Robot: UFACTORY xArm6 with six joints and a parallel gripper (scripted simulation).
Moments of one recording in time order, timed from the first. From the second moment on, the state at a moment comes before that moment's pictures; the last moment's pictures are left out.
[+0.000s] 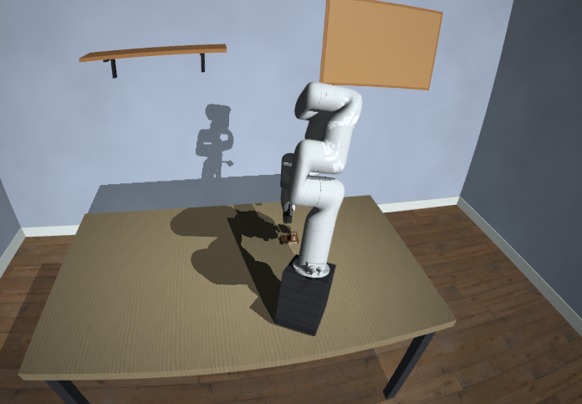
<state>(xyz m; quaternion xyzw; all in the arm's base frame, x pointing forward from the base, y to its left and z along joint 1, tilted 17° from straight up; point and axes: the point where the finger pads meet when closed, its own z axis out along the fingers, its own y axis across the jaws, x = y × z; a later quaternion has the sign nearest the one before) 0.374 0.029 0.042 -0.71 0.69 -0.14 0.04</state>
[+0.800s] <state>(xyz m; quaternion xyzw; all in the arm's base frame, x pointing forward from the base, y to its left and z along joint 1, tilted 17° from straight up) 0.383 0.024 0.007 -0.71 0.69 -0.14 0.04</state>
